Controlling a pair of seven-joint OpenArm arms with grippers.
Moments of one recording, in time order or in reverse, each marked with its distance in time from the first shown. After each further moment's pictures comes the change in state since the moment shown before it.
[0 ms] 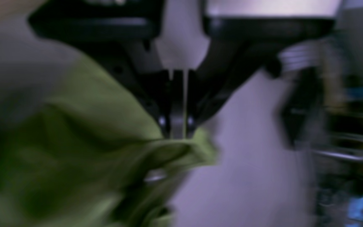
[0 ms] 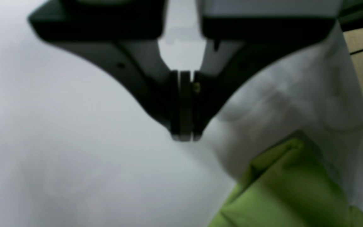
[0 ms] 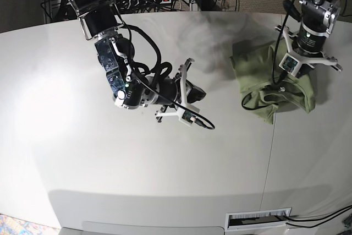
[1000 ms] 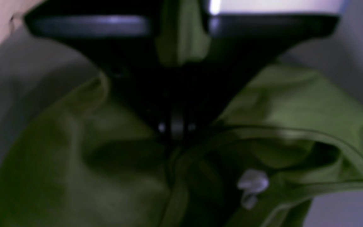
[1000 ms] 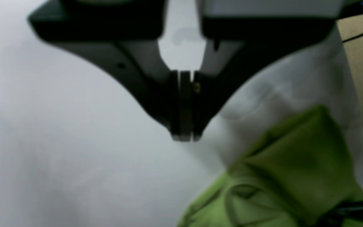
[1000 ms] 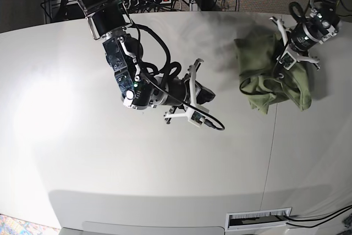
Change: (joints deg) left arm -6.8 -1.8 -0.2 -29.4 -10.1 -23.6 -20.7; right arm 0.0 -3.5 0.0 0.0 -2.4 0.0 0.2
